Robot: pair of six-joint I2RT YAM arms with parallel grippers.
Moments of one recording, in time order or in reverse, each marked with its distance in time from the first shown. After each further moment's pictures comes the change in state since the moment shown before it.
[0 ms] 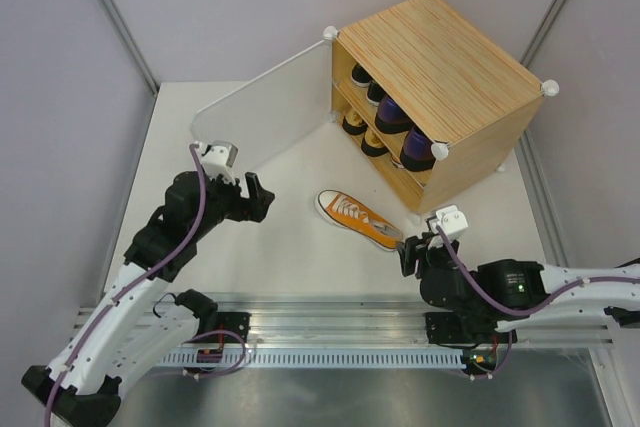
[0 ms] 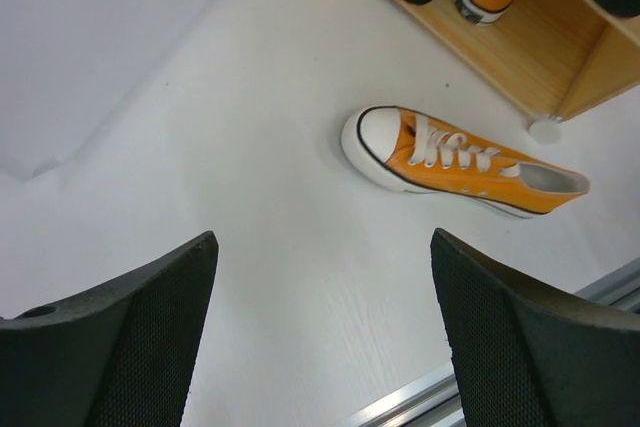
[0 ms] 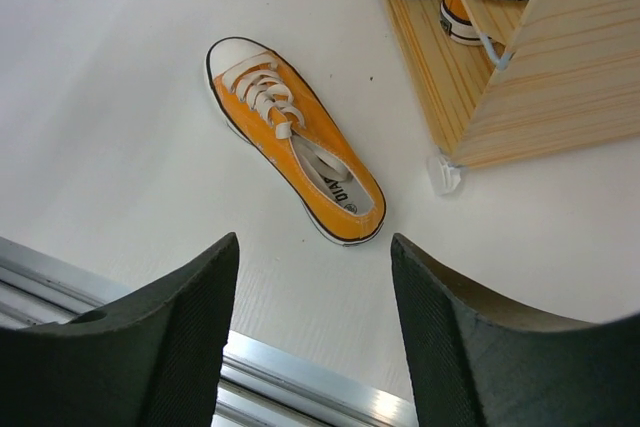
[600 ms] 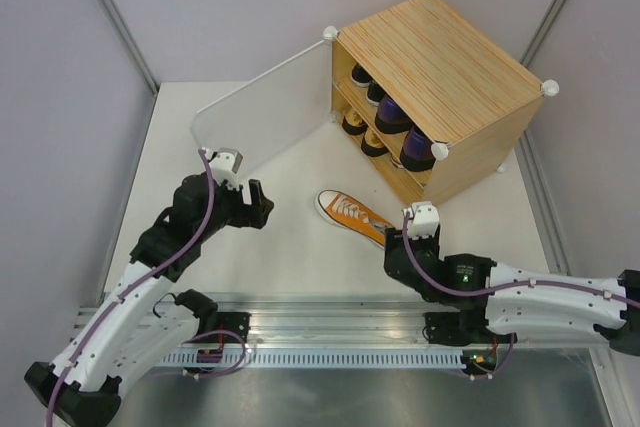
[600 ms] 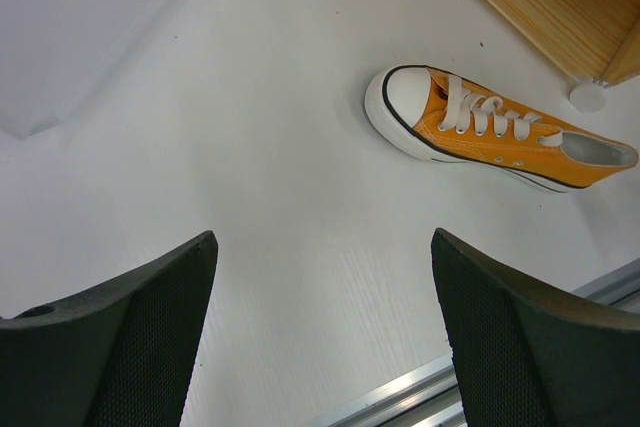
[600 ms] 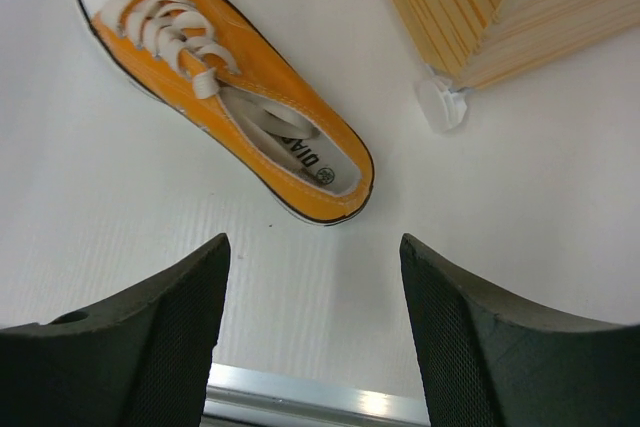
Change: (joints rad) left arm 0.000 -0.006 -0.071 -0.034 -0.023 0.012; right arm -0.266 0.209 -0.165 0.238 -0.184 0.076
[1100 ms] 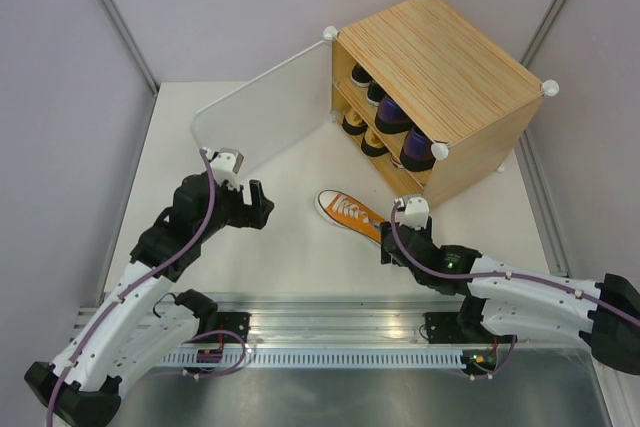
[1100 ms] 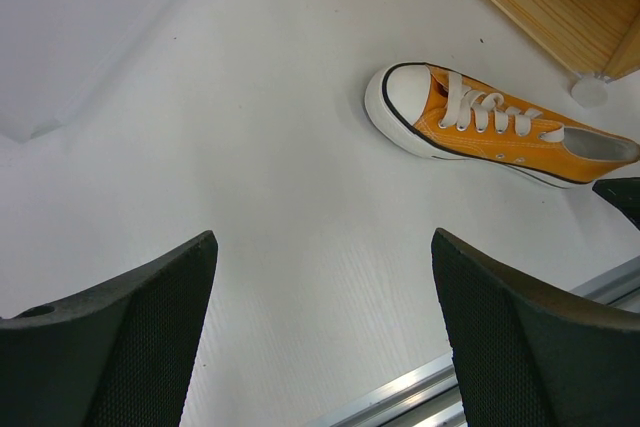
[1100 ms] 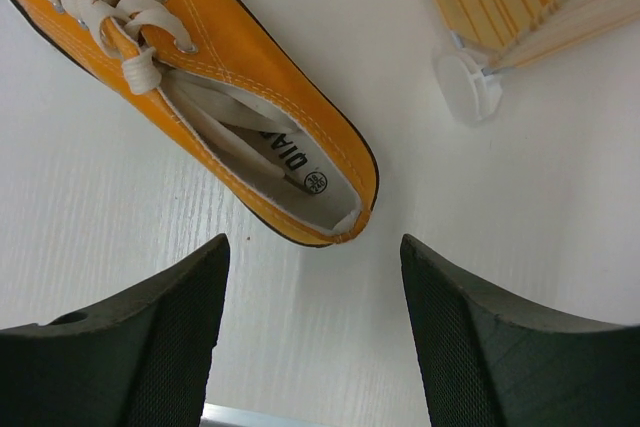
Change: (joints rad) left arm 0.000 0.000 0.000 0.000 0.007 0.014; right arm -0.266 0.111 -0.101 0.248 -0.260 -0.171
